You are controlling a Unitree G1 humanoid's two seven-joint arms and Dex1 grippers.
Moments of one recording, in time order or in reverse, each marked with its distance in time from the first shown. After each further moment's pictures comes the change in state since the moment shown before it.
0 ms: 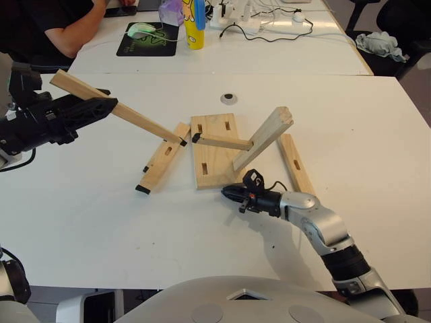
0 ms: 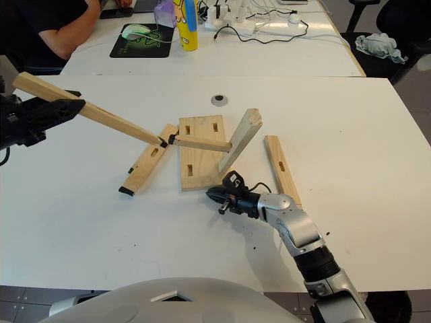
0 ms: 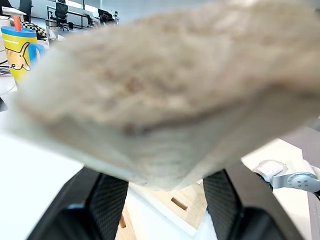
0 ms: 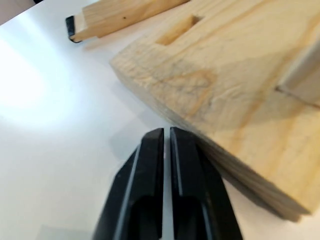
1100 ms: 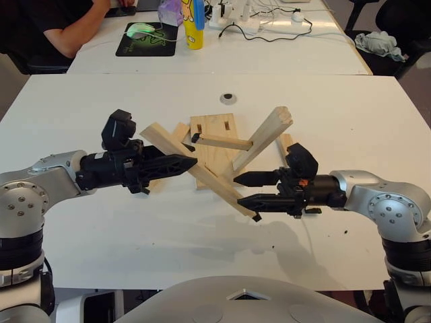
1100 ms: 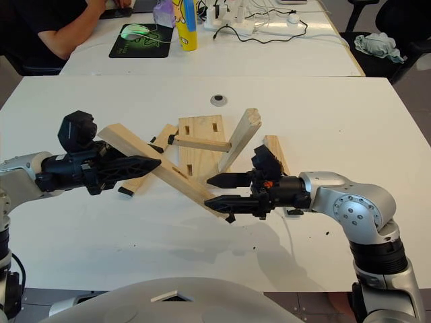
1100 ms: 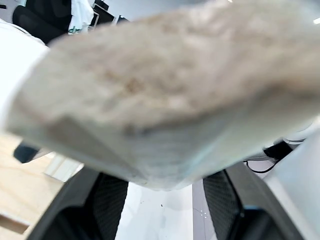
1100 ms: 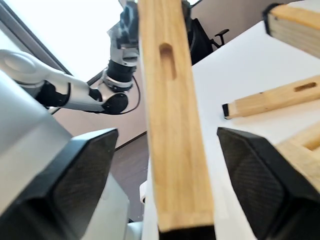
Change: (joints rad) left arm 0.097 -0.147 -0.197 -0.323 -0.401 0.153 0.179; right arm -0.077 -0.308 -0.305 -0.298 0.766 0.386 0.304
